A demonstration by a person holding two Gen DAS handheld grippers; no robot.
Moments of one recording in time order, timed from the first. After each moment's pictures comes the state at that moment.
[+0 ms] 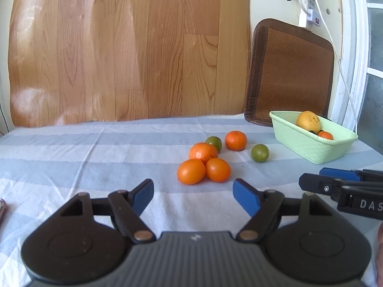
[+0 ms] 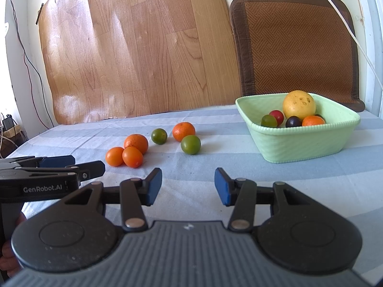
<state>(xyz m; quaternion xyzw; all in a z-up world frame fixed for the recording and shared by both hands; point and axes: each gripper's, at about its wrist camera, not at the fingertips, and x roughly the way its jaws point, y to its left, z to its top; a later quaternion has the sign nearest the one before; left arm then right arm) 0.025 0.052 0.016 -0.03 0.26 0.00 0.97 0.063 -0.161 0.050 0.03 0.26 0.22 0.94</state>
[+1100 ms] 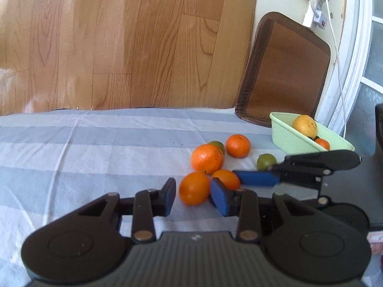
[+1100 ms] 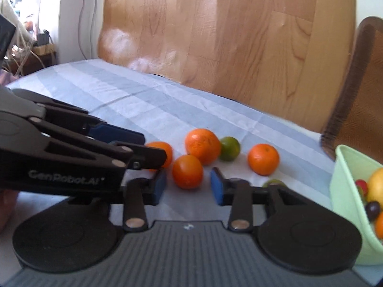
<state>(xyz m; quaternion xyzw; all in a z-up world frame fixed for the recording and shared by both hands) 0.083 0.094 0.009 -0.07 0.29 -0.08 0.95 0.132 -0.052 0.035 -0.16 0.29 0.36 0.87</state>
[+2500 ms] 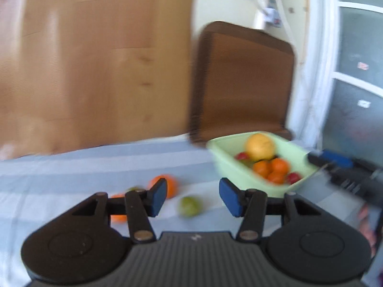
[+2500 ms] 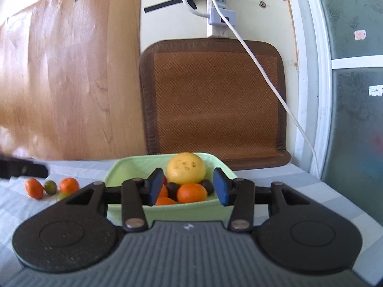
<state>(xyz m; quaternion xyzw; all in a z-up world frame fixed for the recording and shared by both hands) 0.084 0.001 0.044 -0.01 0.25 -0.09 0.96 0.114 -0.263 0.065 0.01 0.14 0.09 0.99</state>
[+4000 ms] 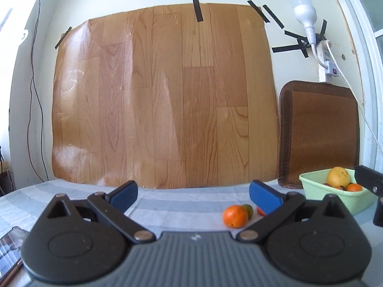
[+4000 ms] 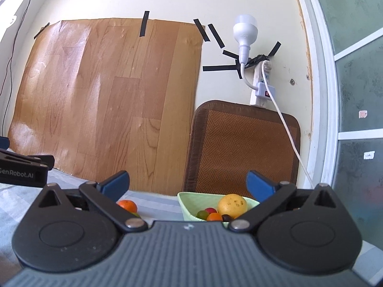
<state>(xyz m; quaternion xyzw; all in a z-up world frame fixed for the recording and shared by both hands) -0.006 0.028 0.027 0.01 0.05 0.11 0.99 0.027 -0.161 0.063 -0.08 0.00 0.09 0.99</state>
